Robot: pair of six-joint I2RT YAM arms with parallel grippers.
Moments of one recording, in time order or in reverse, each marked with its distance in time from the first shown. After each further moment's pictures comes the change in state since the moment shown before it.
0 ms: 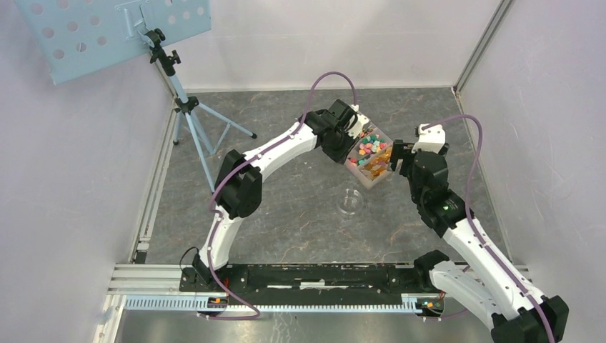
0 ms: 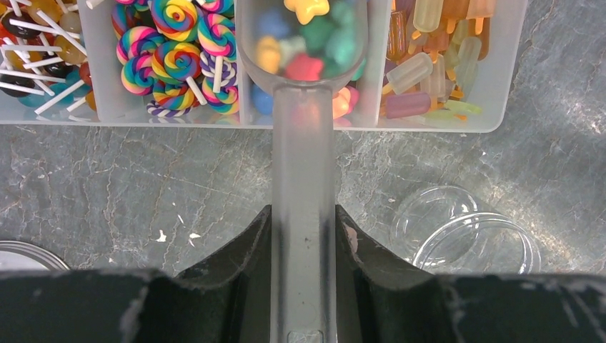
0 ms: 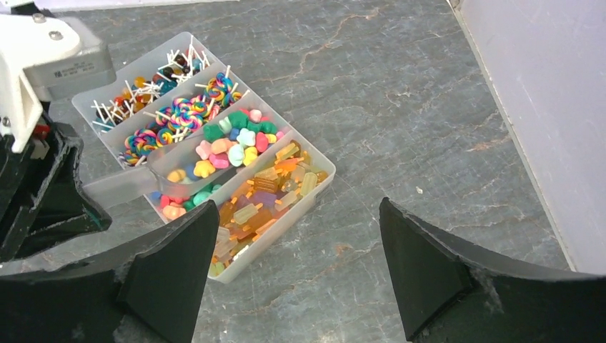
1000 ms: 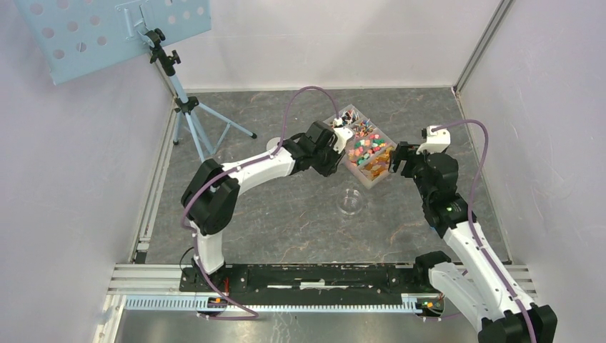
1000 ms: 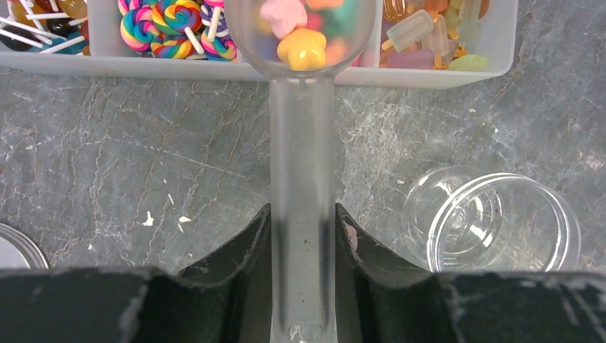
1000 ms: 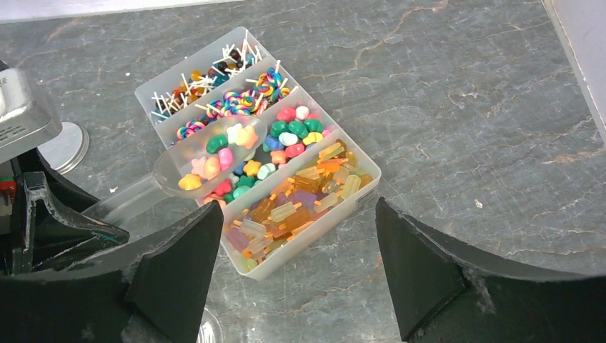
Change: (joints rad) left arm 0.000 -0.301 -0.601 0.496 0.001 0.001; right arm -0.185 -0.014 -0.078 0.101 -0.348 0.036
